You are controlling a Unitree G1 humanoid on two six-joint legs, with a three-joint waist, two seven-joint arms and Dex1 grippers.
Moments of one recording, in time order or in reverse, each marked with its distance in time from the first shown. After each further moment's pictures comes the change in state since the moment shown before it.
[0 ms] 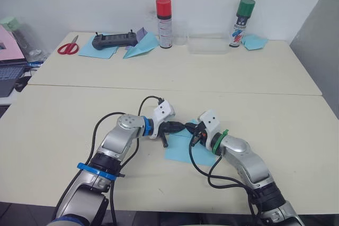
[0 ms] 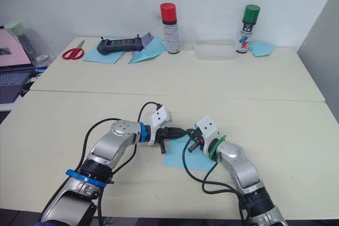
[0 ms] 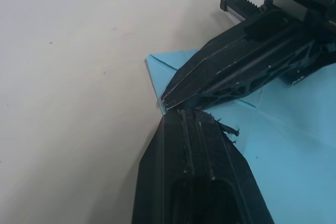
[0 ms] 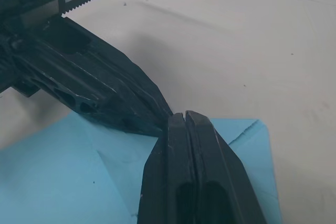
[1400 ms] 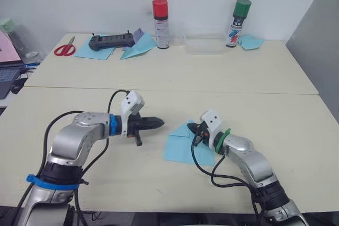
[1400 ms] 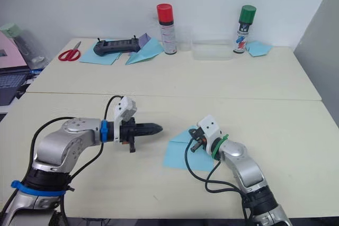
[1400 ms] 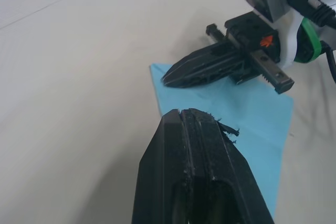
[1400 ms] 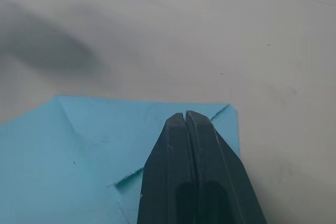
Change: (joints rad) left arm 0.106 0.184 0.176 -0.331 -0.275 0.342 0.012; right arm -0.011 -0.035 0.001 -0.004 -0.001 0.025 0.021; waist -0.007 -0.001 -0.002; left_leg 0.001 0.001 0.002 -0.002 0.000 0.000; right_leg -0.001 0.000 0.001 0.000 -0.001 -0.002
